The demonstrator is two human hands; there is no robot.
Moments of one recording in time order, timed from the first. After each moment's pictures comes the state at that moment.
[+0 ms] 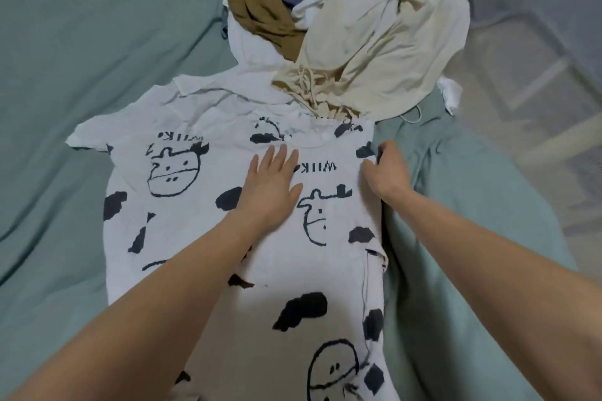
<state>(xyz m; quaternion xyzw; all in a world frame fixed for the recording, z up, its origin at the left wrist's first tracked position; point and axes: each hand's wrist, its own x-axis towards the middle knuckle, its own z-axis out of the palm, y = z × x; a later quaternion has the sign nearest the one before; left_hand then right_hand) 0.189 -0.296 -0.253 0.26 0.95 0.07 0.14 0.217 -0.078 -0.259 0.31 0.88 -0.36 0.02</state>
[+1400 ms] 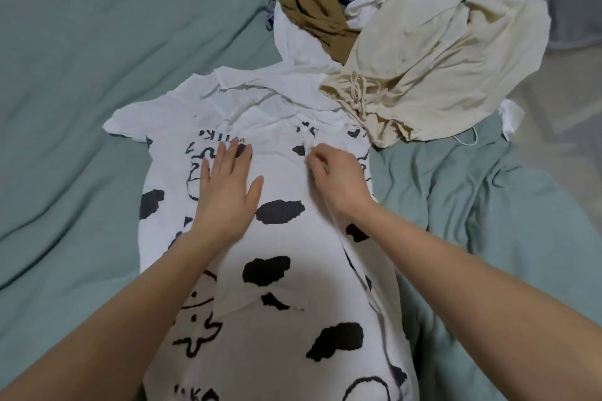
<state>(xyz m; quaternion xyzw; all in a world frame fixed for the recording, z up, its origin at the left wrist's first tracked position) 0.168 -0.401 -0.249 0.11 0.97 0.21 0.05 0.162 -0.205 -0.245 0.03 0.93 -0.37 0.01</state>
